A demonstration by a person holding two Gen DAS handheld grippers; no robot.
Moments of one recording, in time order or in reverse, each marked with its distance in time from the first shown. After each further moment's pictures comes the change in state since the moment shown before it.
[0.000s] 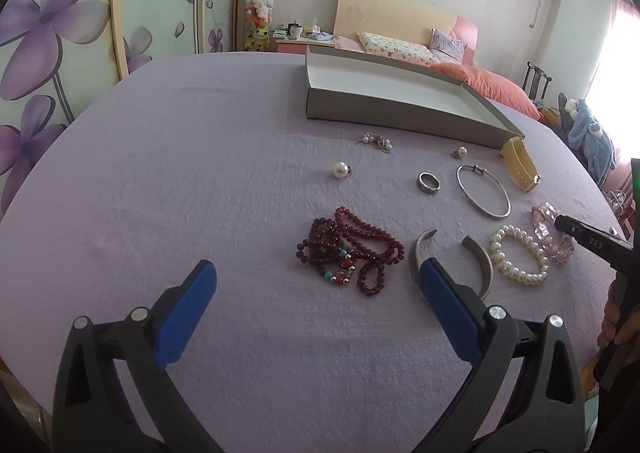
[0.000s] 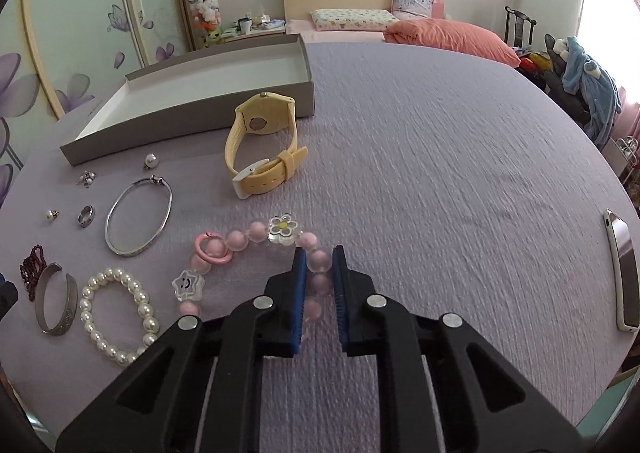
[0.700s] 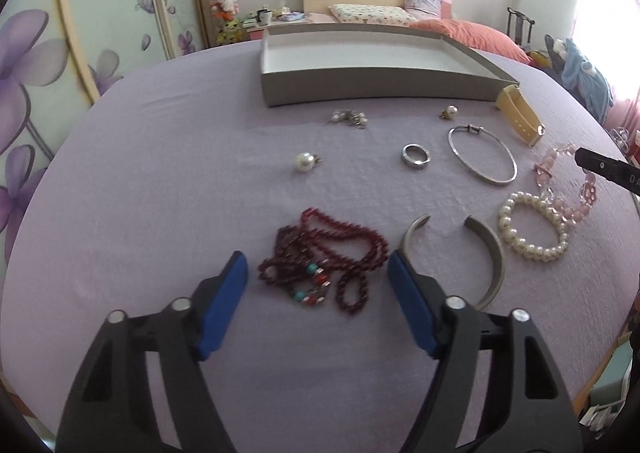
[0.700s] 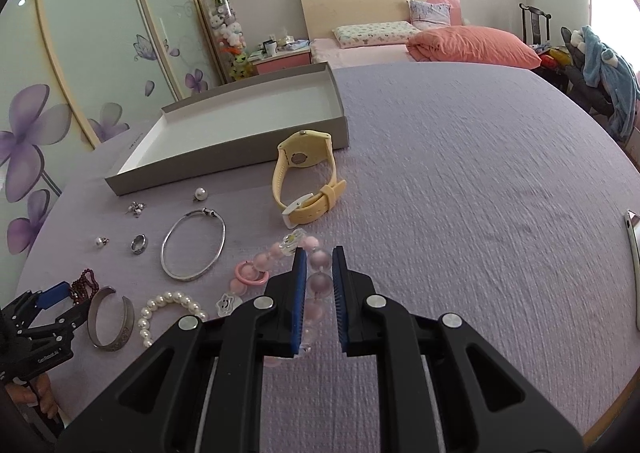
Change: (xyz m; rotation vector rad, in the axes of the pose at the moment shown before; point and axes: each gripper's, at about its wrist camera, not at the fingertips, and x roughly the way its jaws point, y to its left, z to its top) left arm 0.029 -0.030 0.014 0.179 0.081 0.020; right arm -0.020 0.003 0.013 0.033 -0.061 0.138
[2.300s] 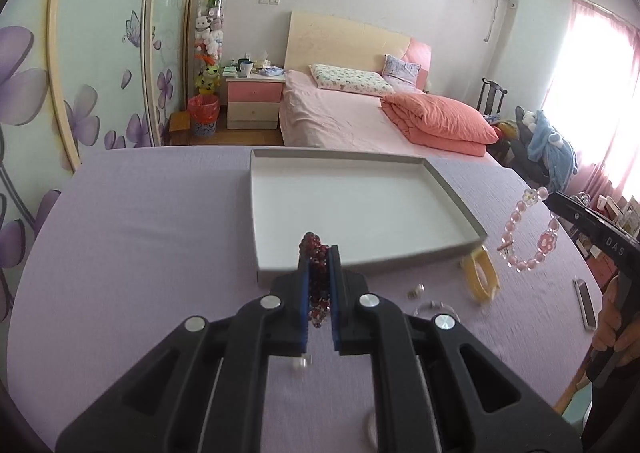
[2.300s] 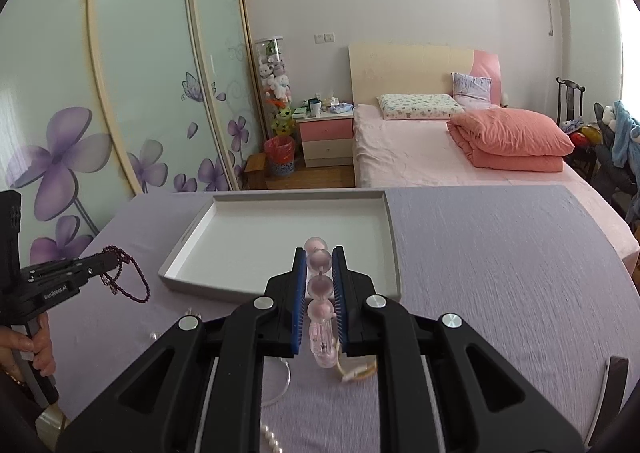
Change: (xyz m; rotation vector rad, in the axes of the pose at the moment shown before) left arm -0.031 0.036 0.136 -0.094 -0.188 -0.171; right arm -0.021 0.048 0.121 -0.148 -0.191 0.097
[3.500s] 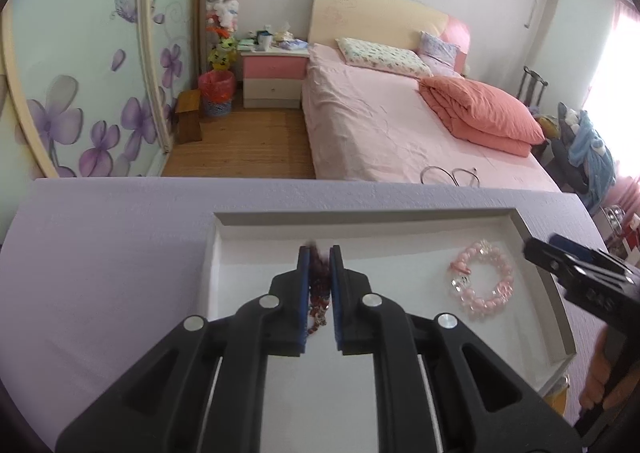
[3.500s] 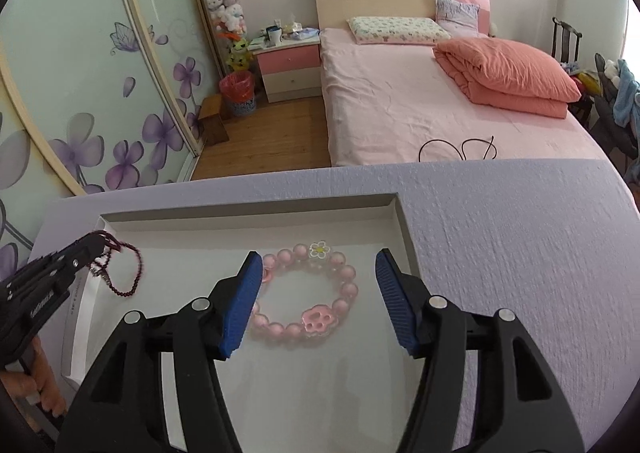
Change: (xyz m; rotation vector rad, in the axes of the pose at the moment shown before) left arm 0.198 0.013 0.102 -0.049 0.092 0.105; right arm 0.188 -0.029 0.043 0.087 0.265 -0.102
